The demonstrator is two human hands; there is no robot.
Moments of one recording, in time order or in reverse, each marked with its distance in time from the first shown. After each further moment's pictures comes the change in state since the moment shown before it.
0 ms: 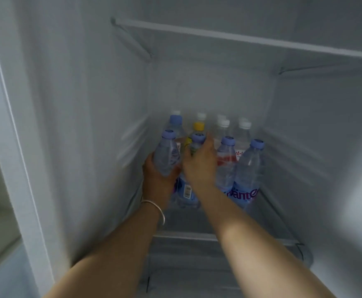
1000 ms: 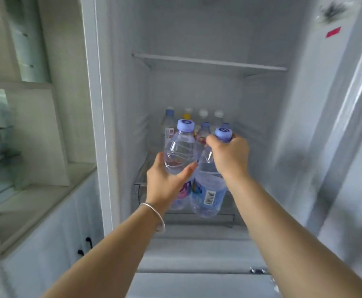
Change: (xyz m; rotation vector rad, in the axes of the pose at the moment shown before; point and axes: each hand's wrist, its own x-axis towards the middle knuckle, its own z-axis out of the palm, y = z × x) left_hand -0.182 0.132 -0.057 0.119 -0.064 0.051; right_hand -0.113 -0.089 -0.197 0.169 0.026 0.206
